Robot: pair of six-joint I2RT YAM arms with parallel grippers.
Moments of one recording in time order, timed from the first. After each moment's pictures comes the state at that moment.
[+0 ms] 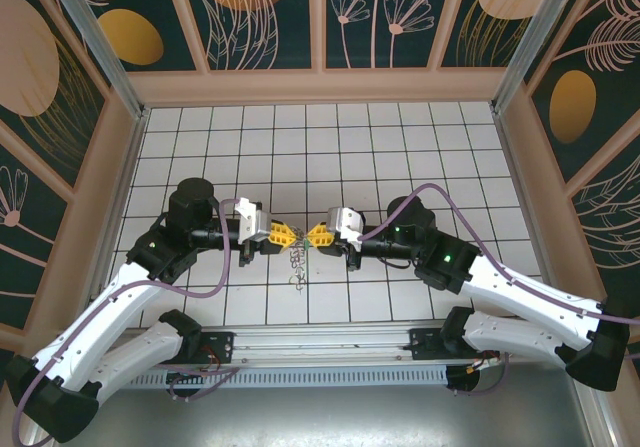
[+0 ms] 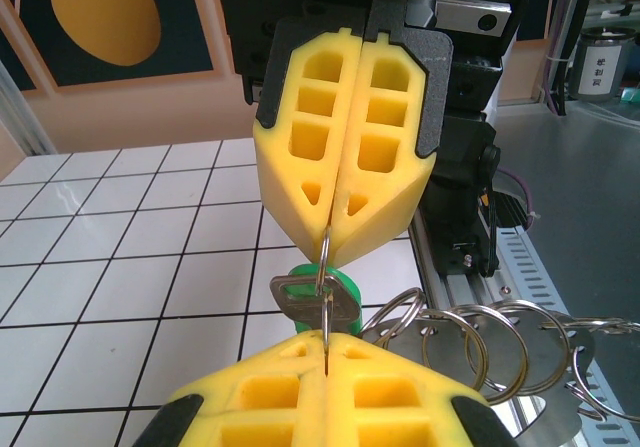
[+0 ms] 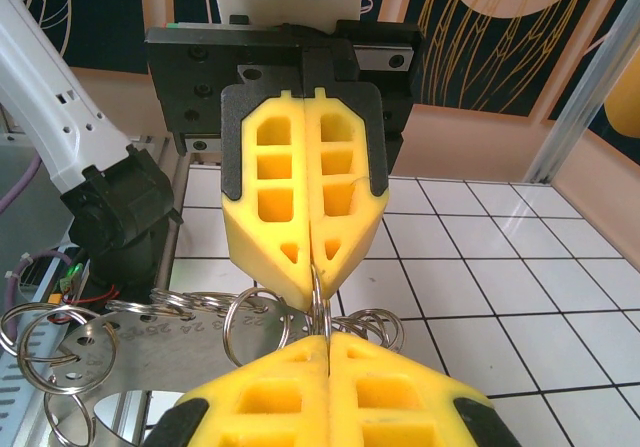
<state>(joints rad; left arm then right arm) -0.56 0.86 0.80 -0.34 0.96 0.42 1.01 0.94 0.79 -0.04 -0.41 -0.29</state>
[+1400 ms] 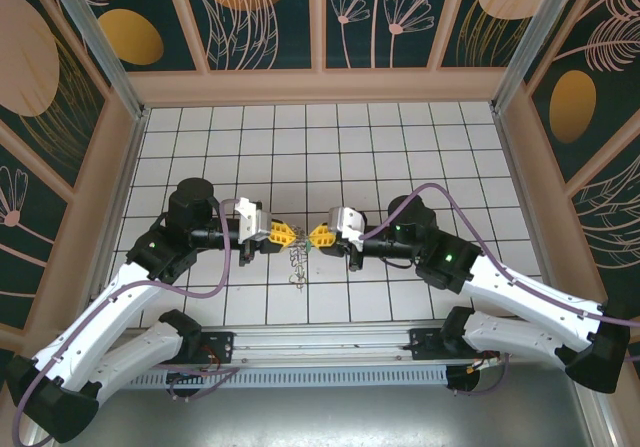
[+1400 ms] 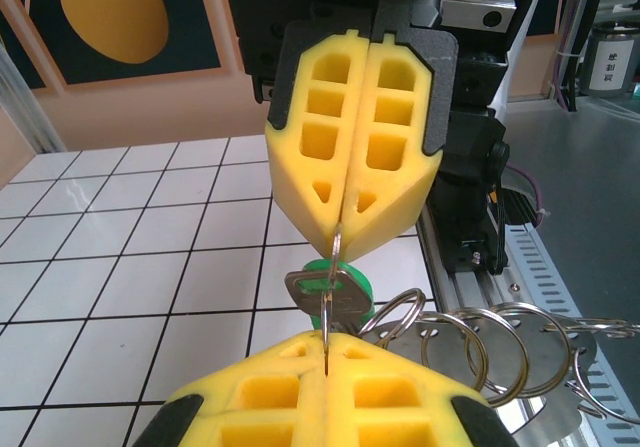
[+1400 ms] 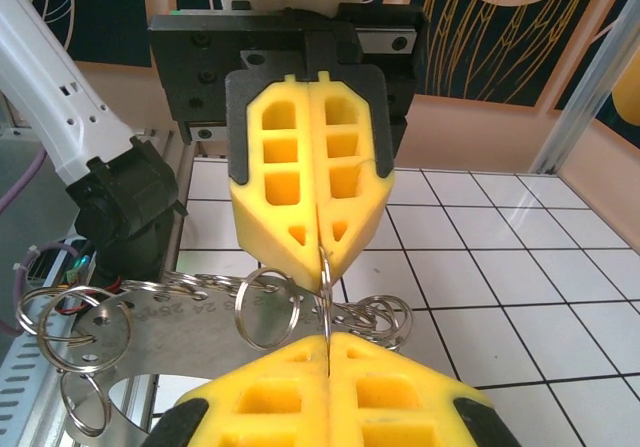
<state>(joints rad) -0.56 0.86 0.80 -0.34 0.94 0.43 0.99 0.93 0.79 -0.07 -0.43 -0.29</state>
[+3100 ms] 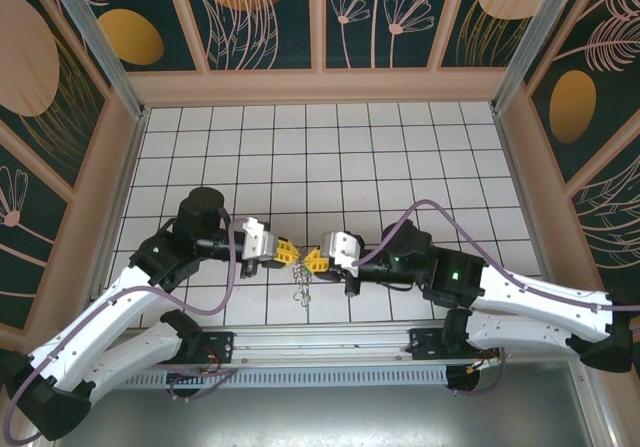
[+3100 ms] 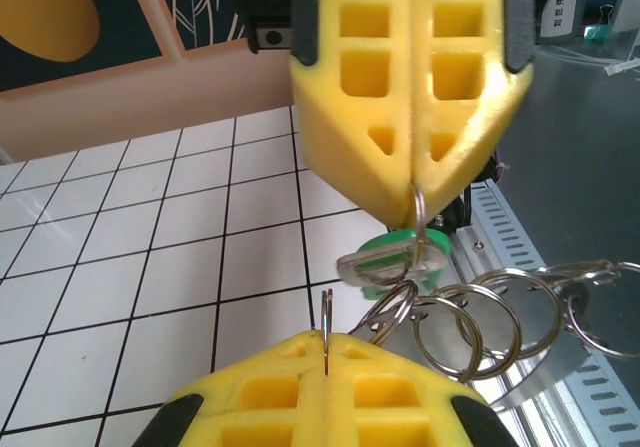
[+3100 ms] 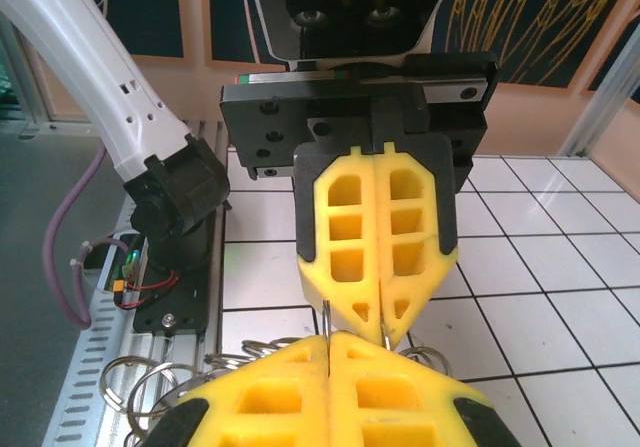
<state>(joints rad) -0.64 0.83 0.77 -0.43 0.92 0.56 1.28 0.88 0.81 -0.17 -0.14 -0.20</state>
